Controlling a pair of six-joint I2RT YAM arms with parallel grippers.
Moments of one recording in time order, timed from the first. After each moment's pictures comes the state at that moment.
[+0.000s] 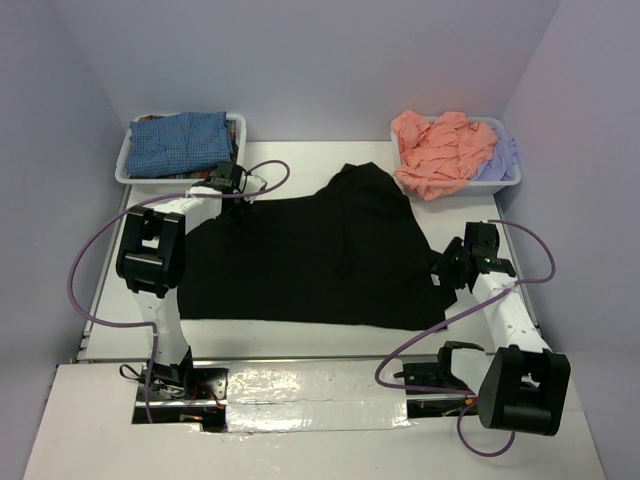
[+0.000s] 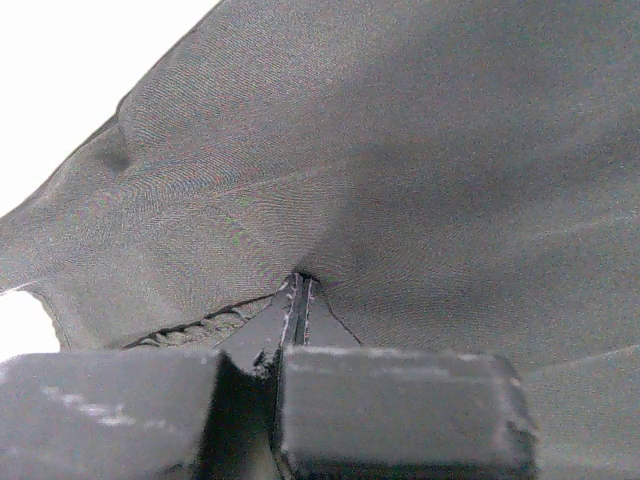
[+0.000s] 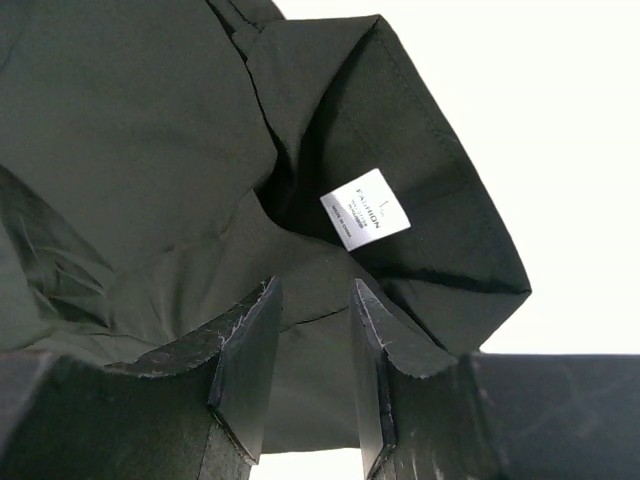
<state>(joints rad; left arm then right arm) -0.18 1.98 1.35 -0.46 -0.05 0.38 -0.15 1.04 0.61 -0.53 -0.08 0.53</state>
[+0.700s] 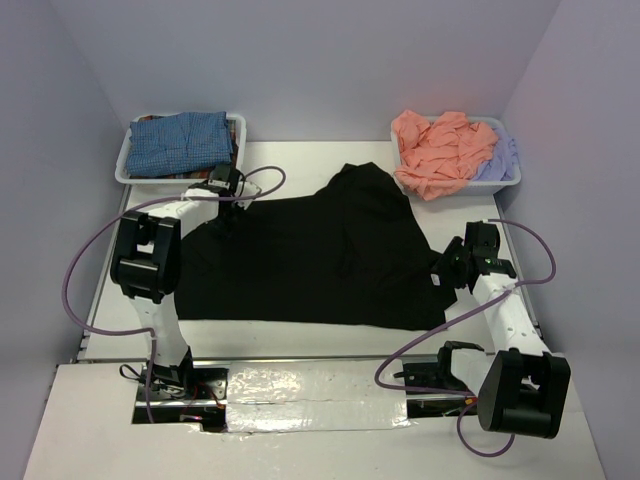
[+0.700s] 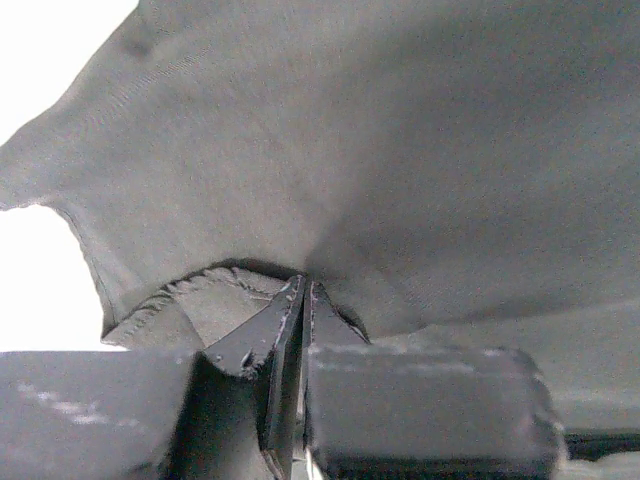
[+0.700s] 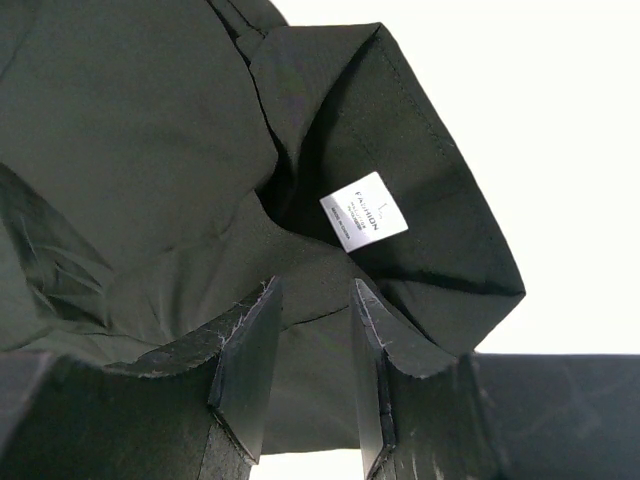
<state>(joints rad) -0.18 1.92 1.32 -0.54 -0.15 0.40 -0.15 1.02 0.61 -0.53 -0.07 0.51</state>
